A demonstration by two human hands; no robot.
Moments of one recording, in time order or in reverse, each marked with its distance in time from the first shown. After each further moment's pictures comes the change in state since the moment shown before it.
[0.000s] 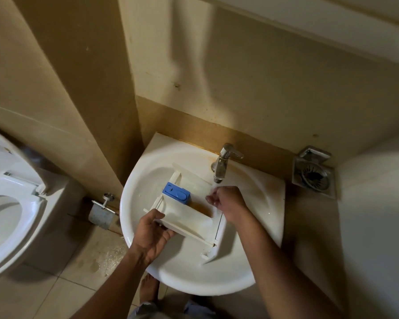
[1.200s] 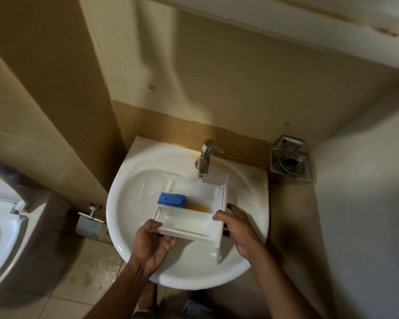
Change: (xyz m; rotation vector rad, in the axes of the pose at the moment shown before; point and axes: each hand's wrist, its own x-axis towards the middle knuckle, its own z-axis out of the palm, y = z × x) left_hand 0.011 -0.032 -0.016 -0.050 -0.076 -0.185; right_hand -0.049 0.077 -0.062 0.047 -0.047 -0.134
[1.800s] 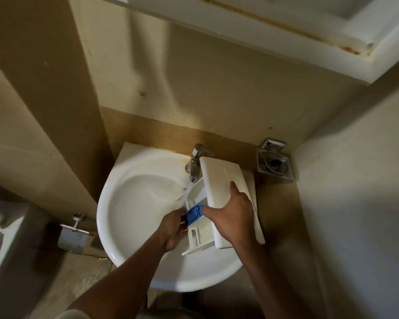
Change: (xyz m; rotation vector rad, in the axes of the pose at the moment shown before) left_hand 0.042 -0.017 0.064 0.695 0.144 -0.032; right_hand -0.068 -0.069 0.035 -0.810 0.529 -0.350
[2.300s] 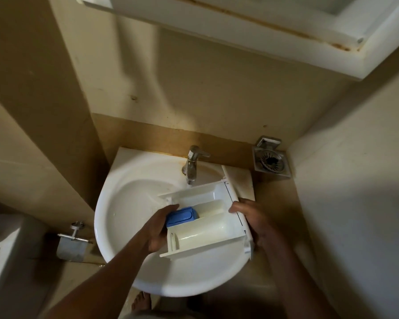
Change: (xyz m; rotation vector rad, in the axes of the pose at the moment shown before) left_hand -0.011 0.032 -0.029 0.016 -0.148 -0.110; right_hand 0.036 0.066 -0.011 0.780 -0.341 0.393
